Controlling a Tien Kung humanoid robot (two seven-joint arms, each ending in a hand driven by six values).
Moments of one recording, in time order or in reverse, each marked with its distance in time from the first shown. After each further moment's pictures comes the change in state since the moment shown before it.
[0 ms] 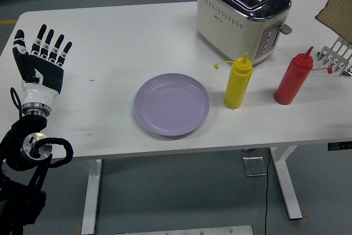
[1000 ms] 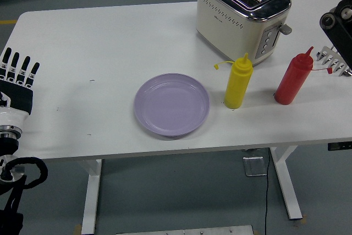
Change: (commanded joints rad) left arm 0.153 0.049 -0.112 -0.056 -0.057 -0.006 0.014; right arm 0.463 0.193 -0.329 -0.137 0.156 -0.017 0.013
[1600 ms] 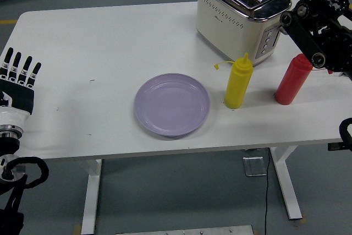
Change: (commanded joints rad) left arm -0.007 0.000 0.007 0.009 0.004 0.002 0.001; right arm 0.096 0.164 -0.044 -0.228 -0.093 -0.018 -0.174
